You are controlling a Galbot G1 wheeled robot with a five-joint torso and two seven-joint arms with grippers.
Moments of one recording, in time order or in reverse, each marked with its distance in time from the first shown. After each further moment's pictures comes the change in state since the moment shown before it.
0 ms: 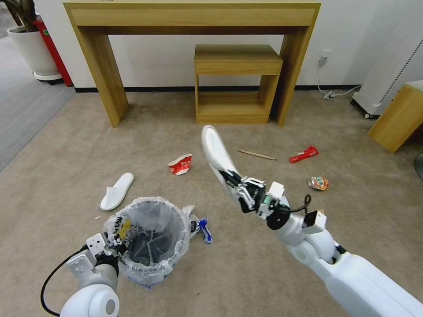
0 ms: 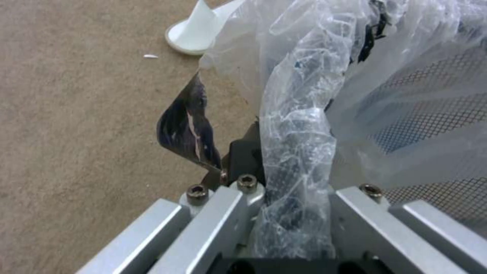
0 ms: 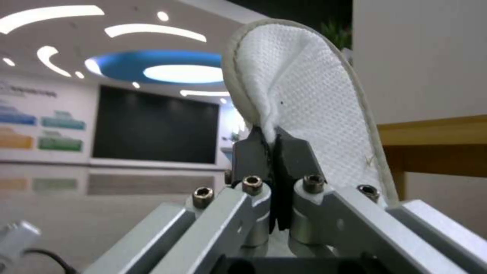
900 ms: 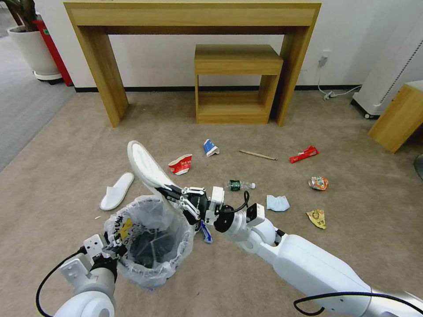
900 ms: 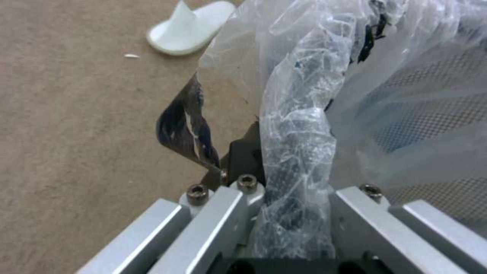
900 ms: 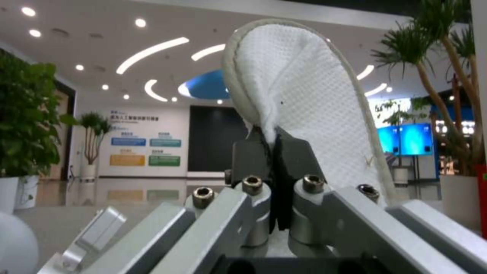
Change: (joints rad) left arm 0.049 0.022 0.004 -0.076 -0.076 0.017 0.006; right arm 0.282 0.141 -0.361 -0.179 0.118 0.021 -0.130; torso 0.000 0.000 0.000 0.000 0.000
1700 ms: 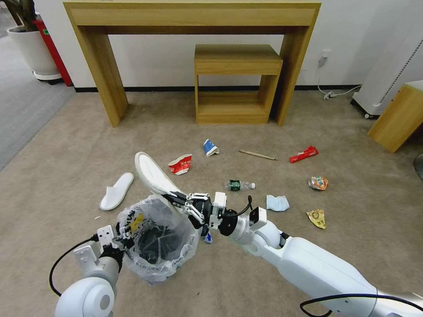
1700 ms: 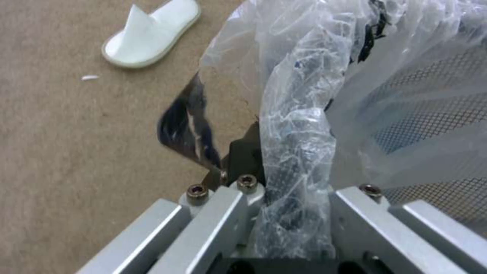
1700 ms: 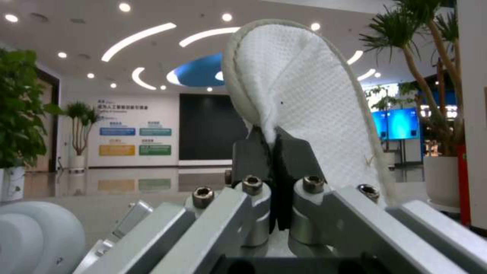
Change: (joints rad) left arm -0.099 0.269 0.033 0.160 -0.082 -0.025 0.066; right arm -0.008 -0.025 -0.002 -0.028 -0.001 -0.006 0.014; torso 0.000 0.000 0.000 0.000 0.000
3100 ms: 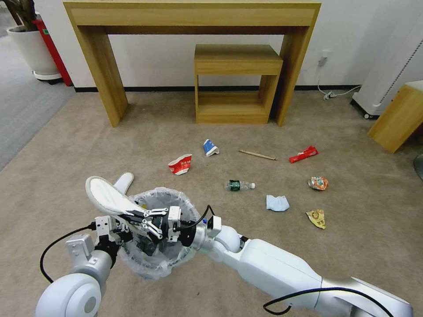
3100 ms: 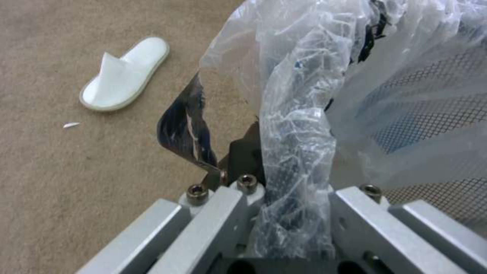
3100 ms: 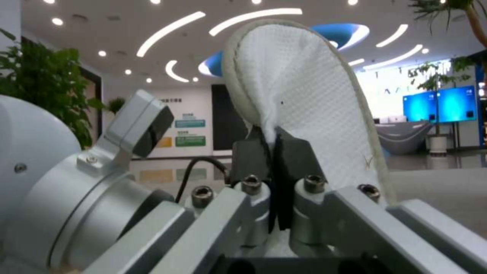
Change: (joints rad) left arm 0.039 0.095 0.002 -0.120 -0.039 0.003 0.019; right arm 0.074 0.228 -0.160 -0.212 -0.063 0.003 -0.019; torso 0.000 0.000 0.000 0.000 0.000
